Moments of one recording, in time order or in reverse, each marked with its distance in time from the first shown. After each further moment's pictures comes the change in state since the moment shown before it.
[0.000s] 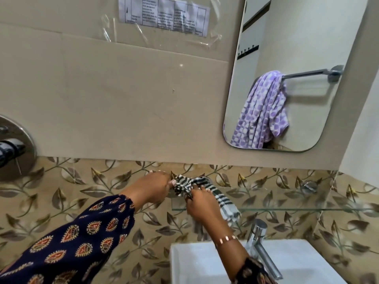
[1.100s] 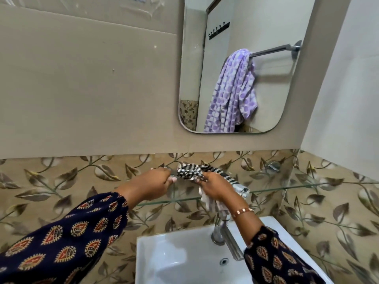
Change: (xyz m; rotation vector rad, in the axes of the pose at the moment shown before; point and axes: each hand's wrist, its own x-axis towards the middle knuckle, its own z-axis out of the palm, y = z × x) left_hand 0.045 0.093 0.029 -0.083 -0.061 0.171; right_hand 0.021 0.150 -0.040 0.132 -0.114 0.120
